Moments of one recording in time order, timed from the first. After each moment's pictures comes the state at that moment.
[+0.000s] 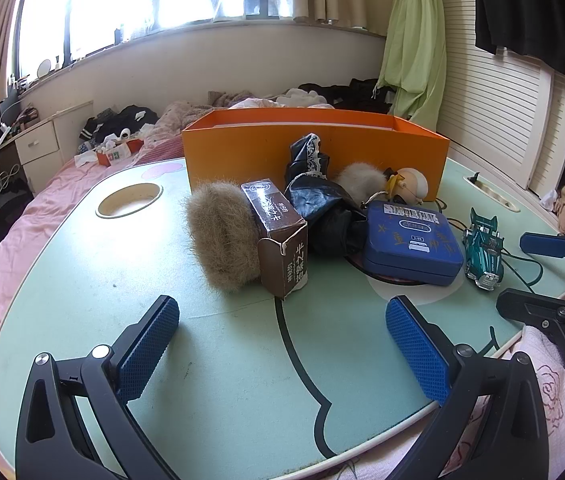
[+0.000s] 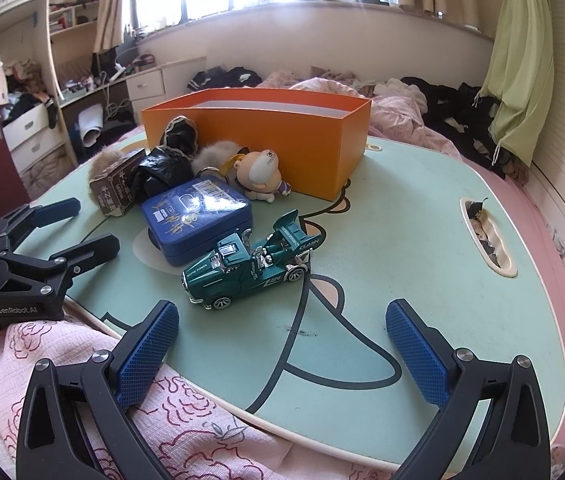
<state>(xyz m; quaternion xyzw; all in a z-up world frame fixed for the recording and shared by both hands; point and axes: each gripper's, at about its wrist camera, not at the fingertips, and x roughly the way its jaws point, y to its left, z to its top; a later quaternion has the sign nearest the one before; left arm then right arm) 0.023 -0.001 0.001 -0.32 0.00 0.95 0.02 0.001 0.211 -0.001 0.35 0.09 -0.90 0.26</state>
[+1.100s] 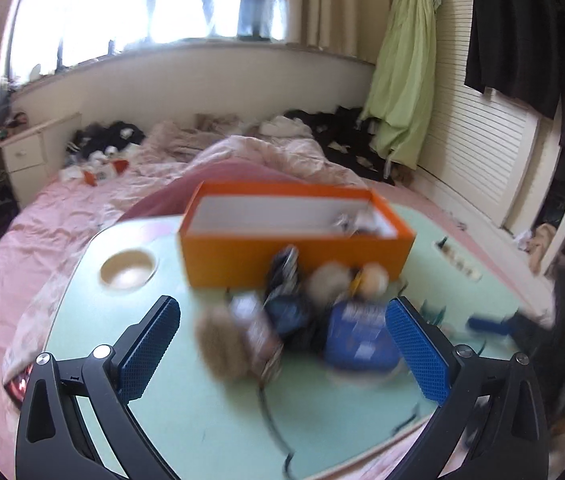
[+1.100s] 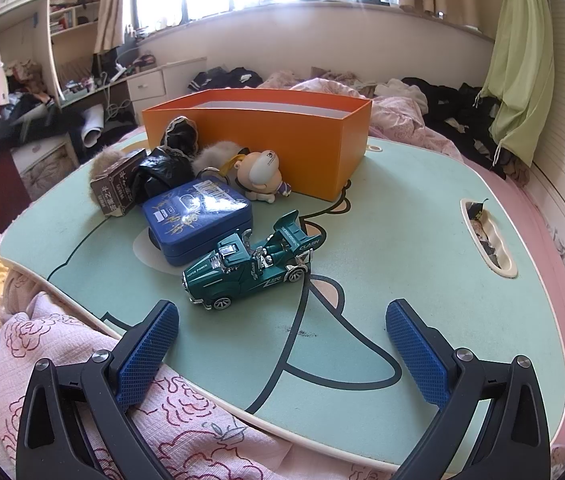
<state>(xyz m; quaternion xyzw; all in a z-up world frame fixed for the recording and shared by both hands) -0.004 -0.006 0.093 -0.30 -0.03 0.95 0.07 0.003 0.210 0.000 0.35 0.09 -0.90 0.26</state>
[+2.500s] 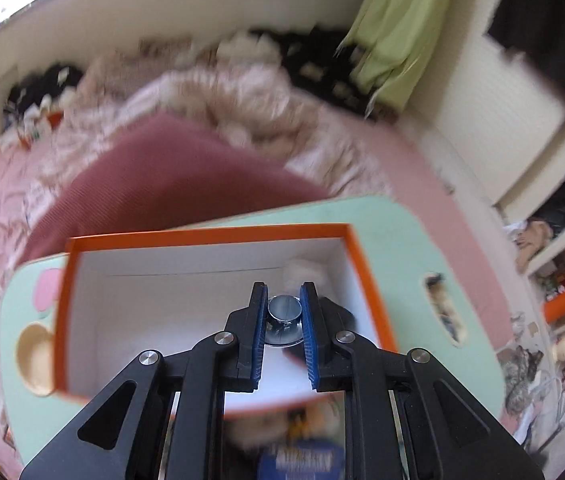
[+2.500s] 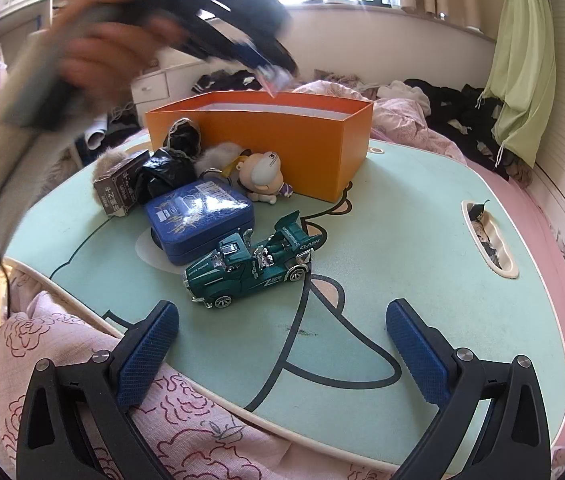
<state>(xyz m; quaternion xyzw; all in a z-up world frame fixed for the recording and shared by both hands) -0.158 0.051 0.116 -0.45 -0.04 0.88 0.12 0.001 0.206 0.003 0.34 0.09 -0.90 0.26</state>
